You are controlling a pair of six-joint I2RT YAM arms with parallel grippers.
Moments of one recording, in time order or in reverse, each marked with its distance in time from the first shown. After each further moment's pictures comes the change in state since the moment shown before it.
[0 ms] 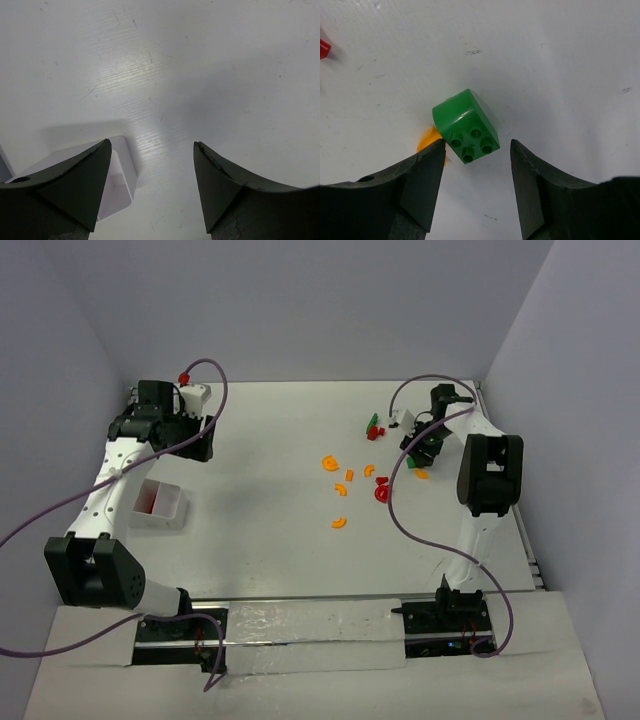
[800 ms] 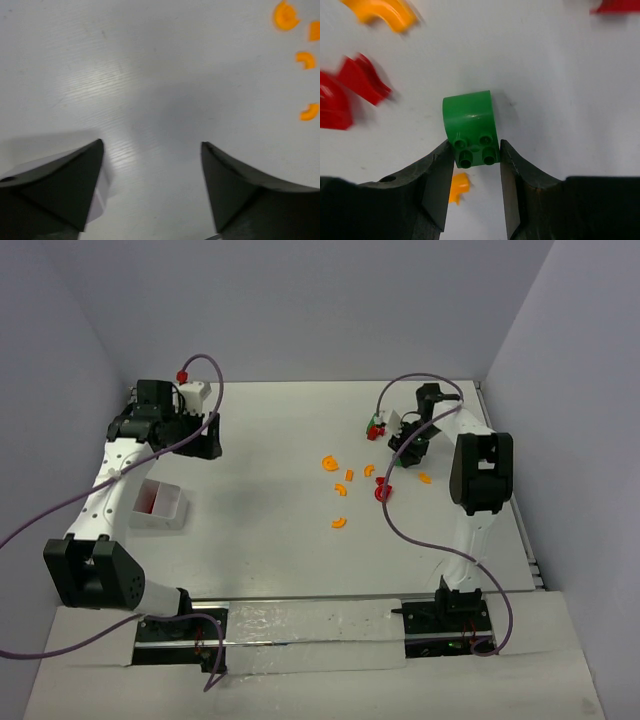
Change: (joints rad) left arm 0.000 -0.008 0.003 0.013 0.099 -0.087; right arm 0.079 0.025 0.045 -0.057 -0.067 0.028
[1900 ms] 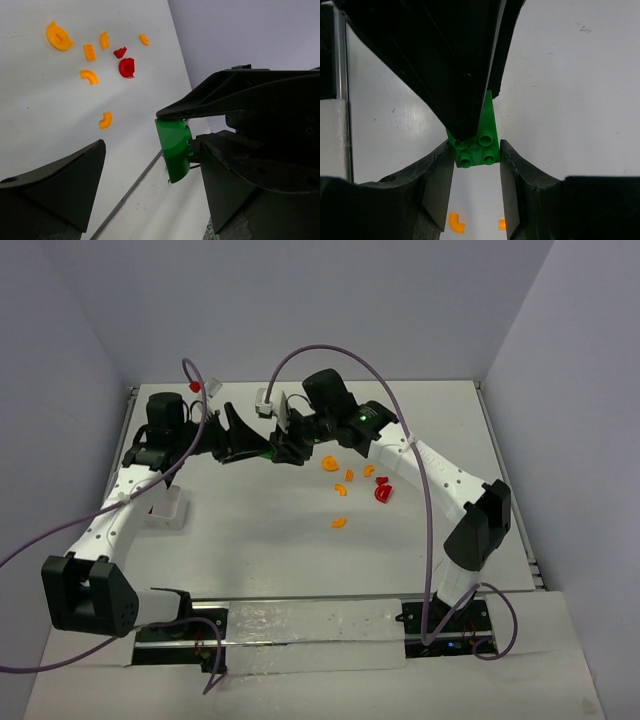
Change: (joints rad) left arm -0.081 -0.130 -0.267 0.521 0.638 -0.769; right arm 0.725 -0.374 0.123 0.260 -0.163 0.654
